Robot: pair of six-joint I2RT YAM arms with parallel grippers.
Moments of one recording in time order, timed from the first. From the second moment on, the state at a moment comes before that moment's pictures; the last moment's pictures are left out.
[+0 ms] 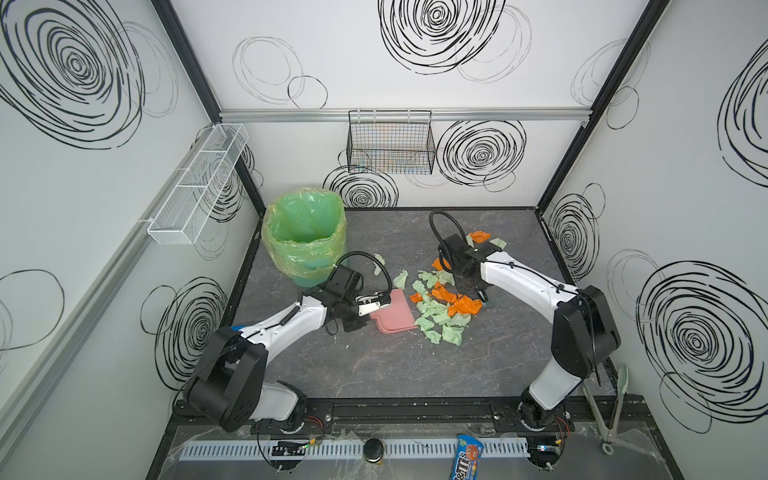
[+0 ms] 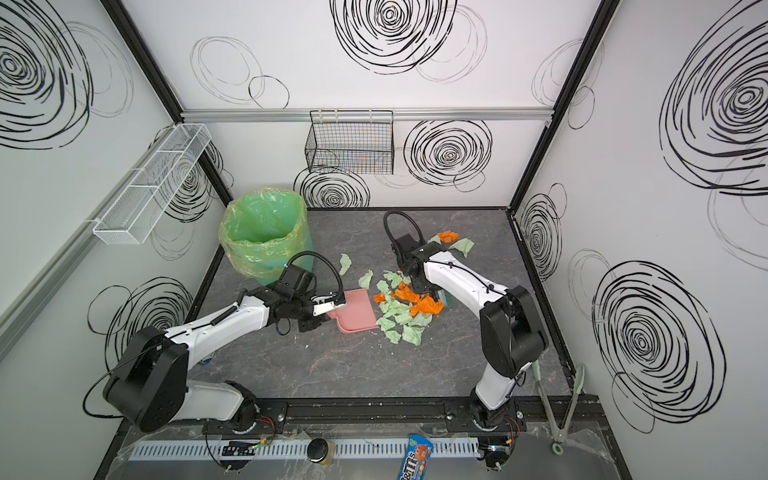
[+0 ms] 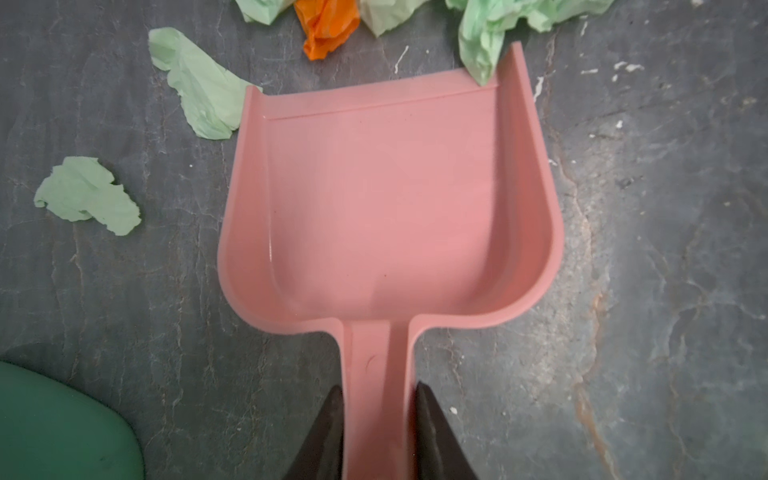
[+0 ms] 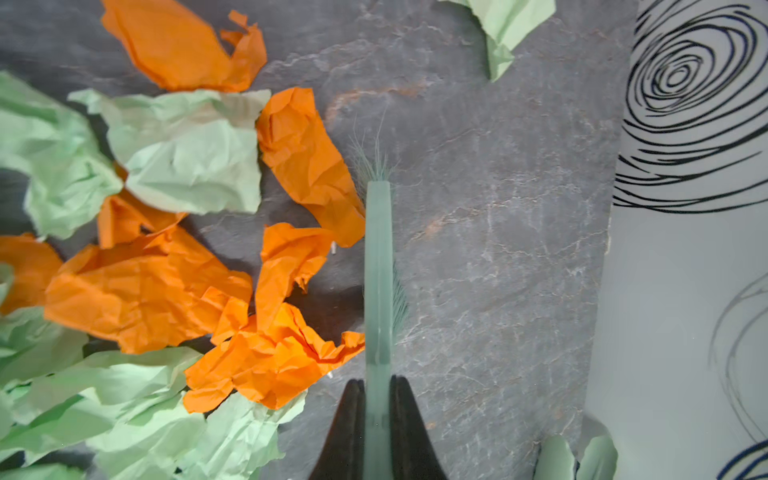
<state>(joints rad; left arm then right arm) -0.46 1.41 0.77 -0.46 0.24 0.80 0.56 1.69 1.31 -1.03 0.48 0.40</state>
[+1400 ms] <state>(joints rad) -0.54 1.51 0.78 -0.33 0.25 0.71 0.83 1.55 1.49 -1.05 0.28 0.55</state>
